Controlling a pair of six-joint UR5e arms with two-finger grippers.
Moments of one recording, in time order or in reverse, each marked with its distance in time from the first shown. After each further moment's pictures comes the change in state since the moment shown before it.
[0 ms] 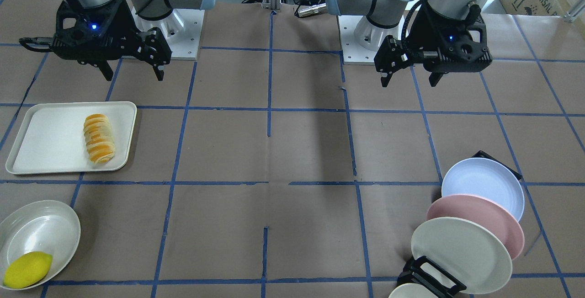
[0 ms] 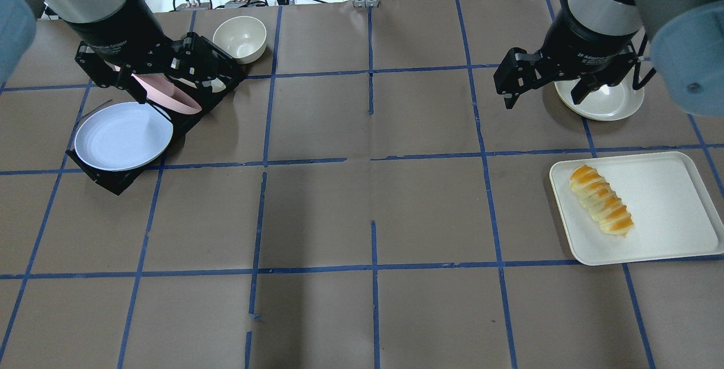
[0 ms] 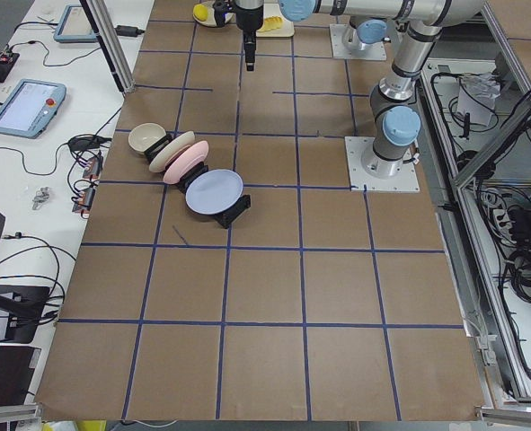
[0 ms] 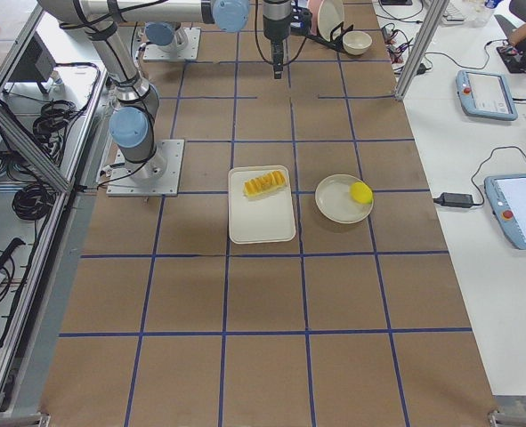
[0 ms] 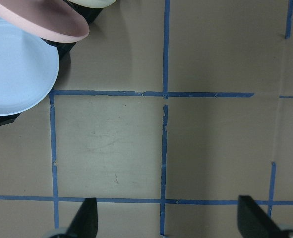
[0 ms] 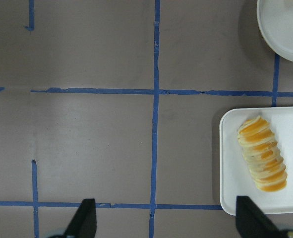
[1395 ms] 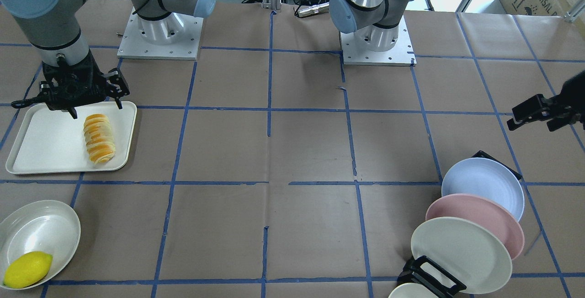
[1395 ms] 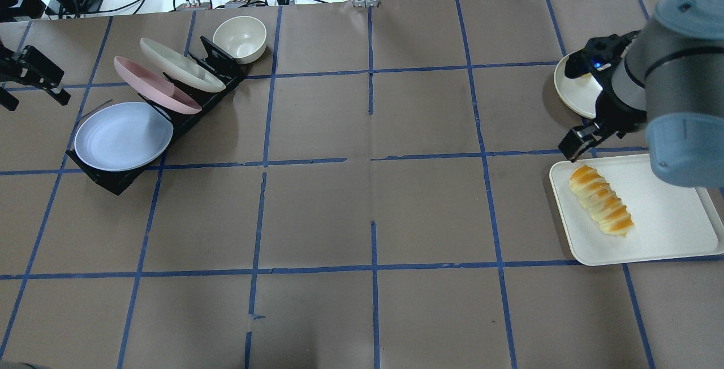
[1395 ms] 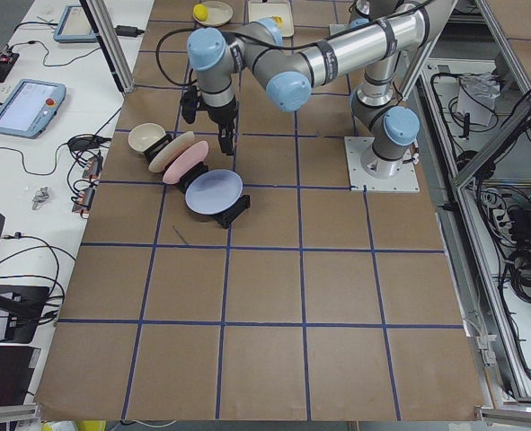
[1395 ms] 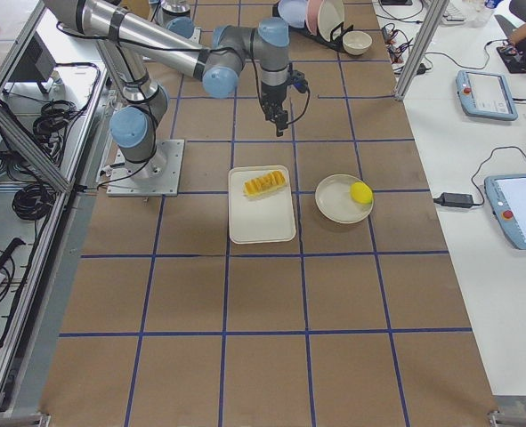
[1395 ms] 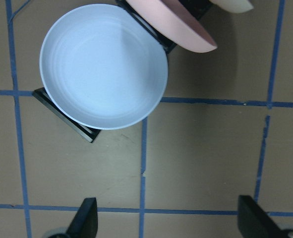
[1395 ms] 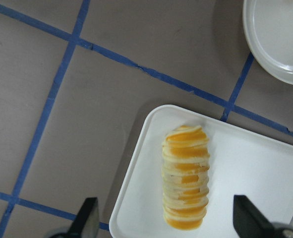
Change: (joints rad) left arm 0.522 -0.279 0.135 0.005 -0.009 0.555; right arm -0.254 0.006 0.384 -0.397 -0.104 -0.629
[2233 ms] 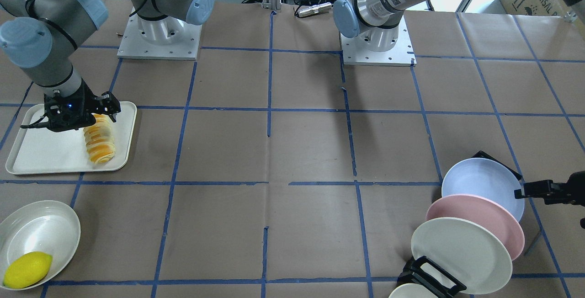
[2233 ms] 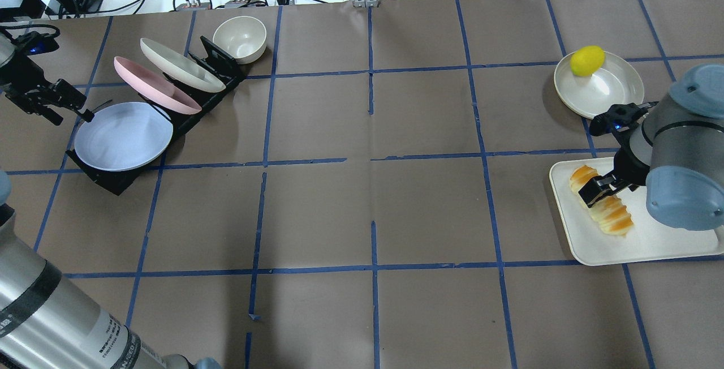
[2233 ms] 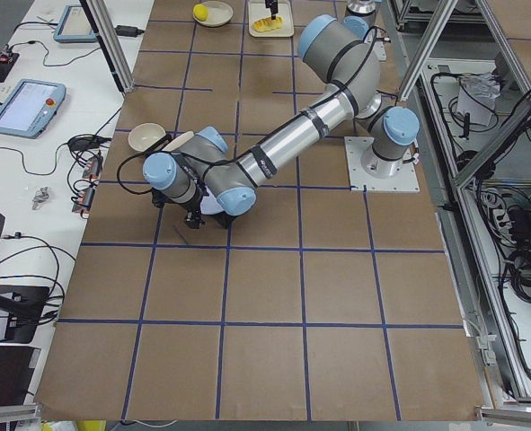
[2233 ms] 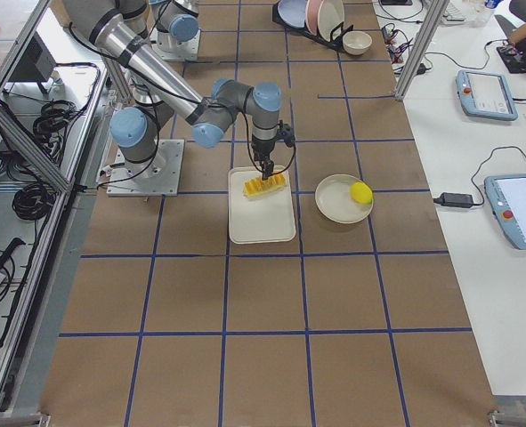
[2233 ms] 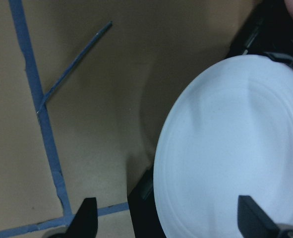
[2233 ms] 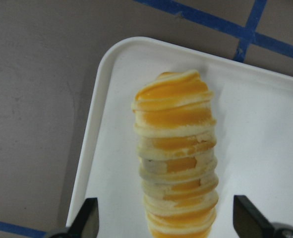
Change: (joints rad) left arm 0.063 -0.421 0.174 0.104 -0.066 0.183; right arm -0.178 0.136 0.172 -0.224 0.013 -0.063
